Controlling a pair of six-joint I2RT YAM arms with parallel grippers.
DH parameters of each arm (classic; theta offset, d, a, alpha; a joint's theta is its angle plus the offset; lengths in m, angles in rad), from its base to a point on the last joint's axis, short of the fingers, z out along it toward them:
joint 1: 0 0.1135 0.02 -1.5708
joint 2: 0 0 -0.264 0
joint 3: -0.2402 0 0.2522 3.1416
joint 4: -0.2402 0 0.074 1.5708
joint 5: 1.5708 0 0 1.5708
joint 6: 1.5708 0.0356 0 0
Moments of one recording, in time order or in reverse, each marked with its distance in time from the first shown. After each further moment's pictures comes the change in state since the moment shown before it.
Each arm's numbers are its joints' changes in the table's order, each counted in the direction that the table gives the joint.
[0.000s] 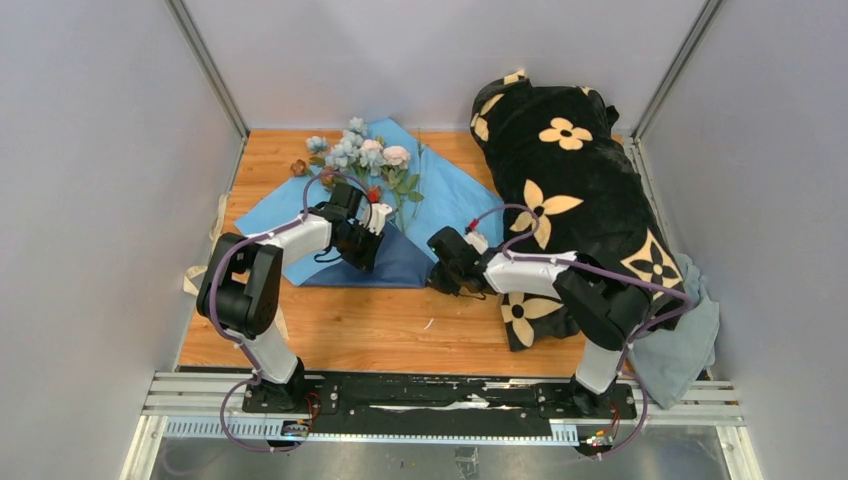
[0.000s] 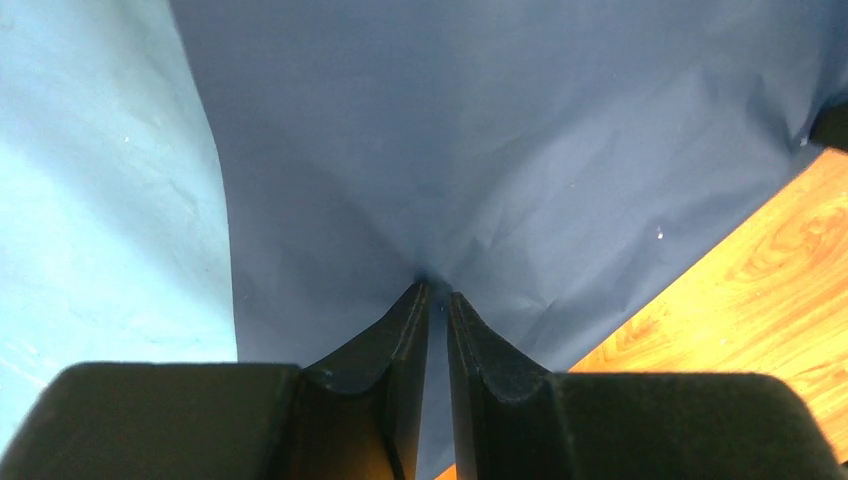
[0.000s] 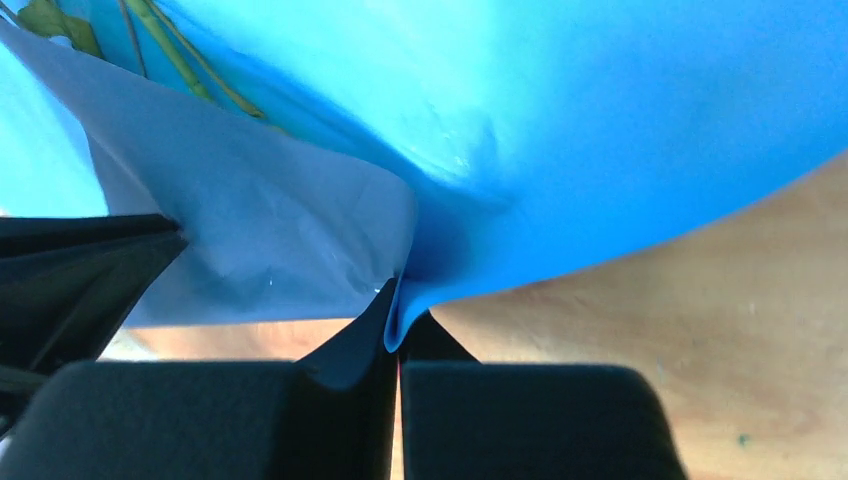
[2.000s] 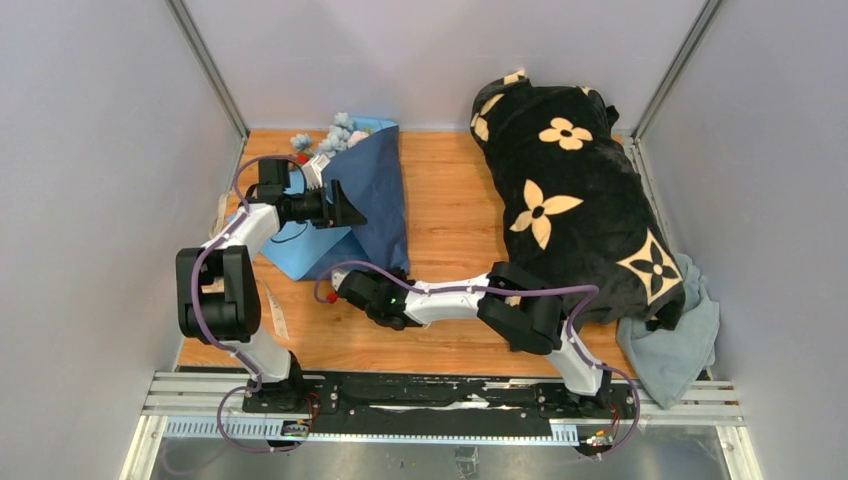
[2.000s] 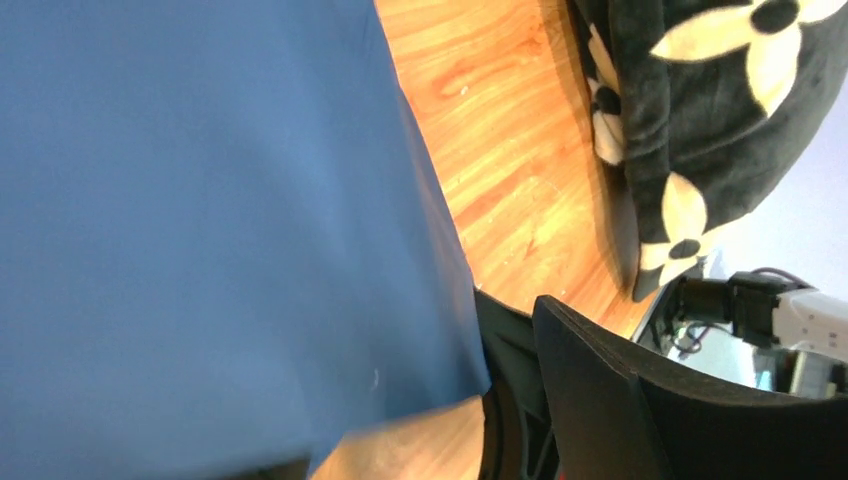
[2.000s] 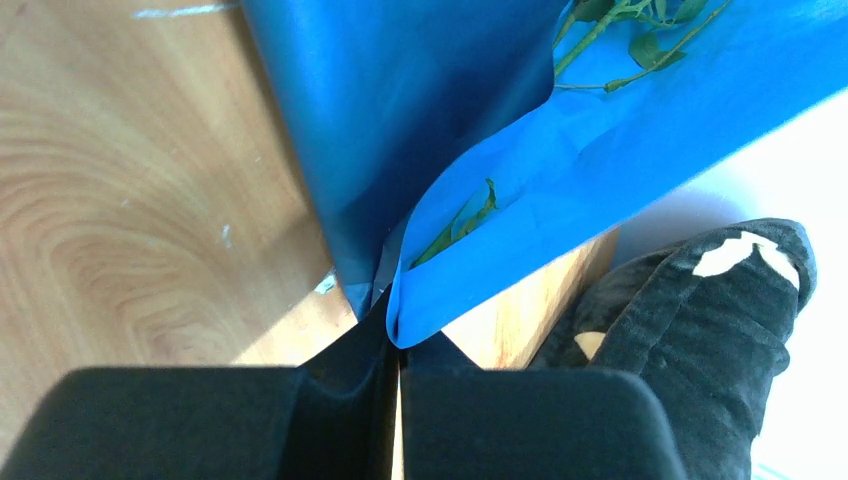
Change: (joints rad) left arm 0.384 -0.085 -0.068 0.130 0.642 -0.349; right arm 0.375 0.405 -0.537 -0.089 0.642 -1.996
